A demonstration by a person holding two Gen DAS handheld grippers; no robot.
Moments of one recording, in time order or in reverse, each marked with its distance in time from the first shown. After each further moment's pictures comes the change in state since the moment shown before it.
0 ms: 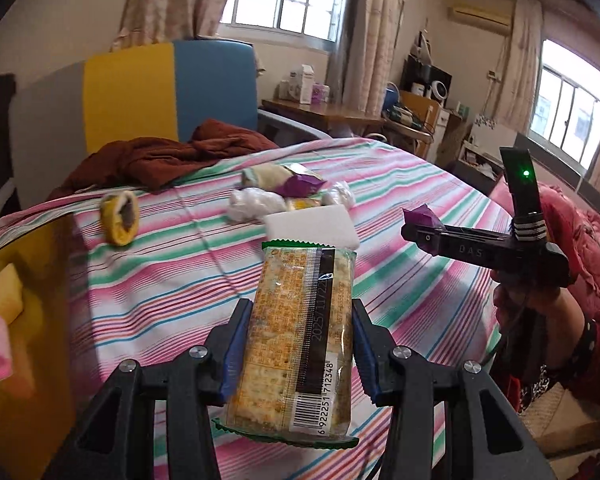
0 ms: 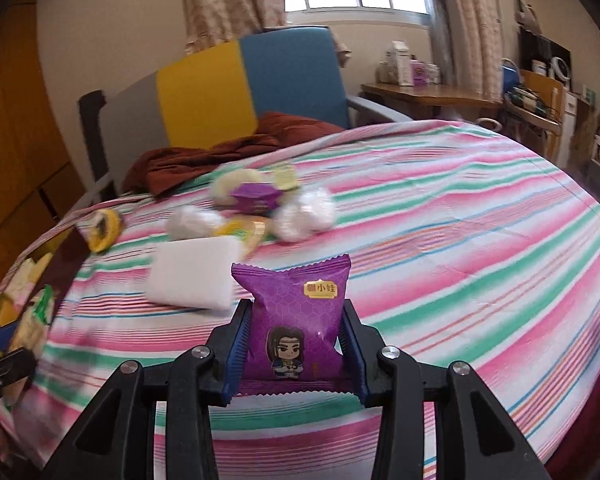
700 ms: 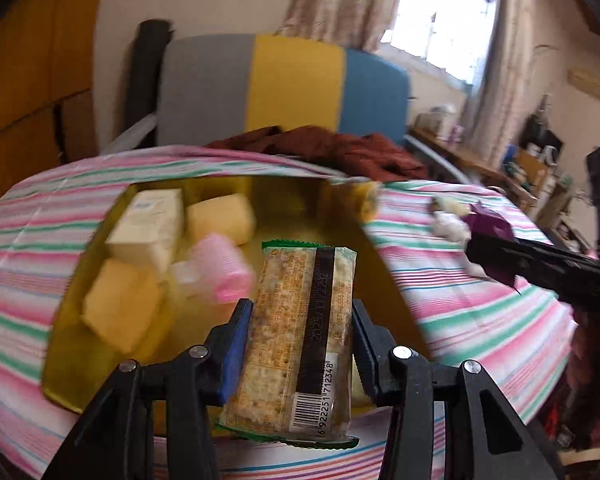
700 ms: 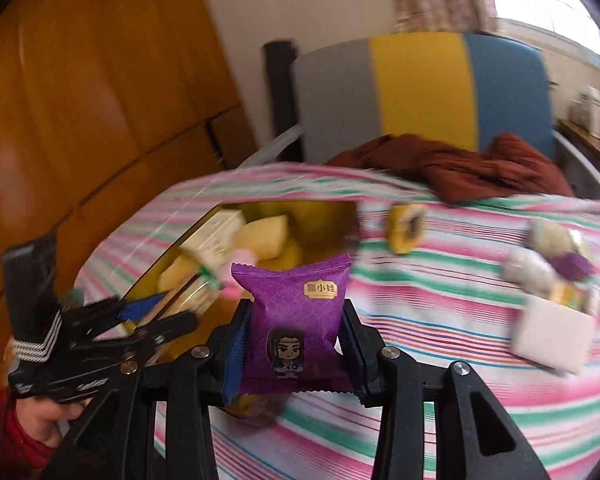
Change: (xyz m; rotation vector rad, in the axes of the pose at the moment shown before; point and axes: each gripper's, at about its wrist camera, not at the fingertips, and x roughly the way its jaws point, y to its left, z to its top) left arm -0.114 0.174 -0.056 -0.323 -0.026 0.347; right arm -0.010 0.285 0.009 -0.329 0.114 0.493
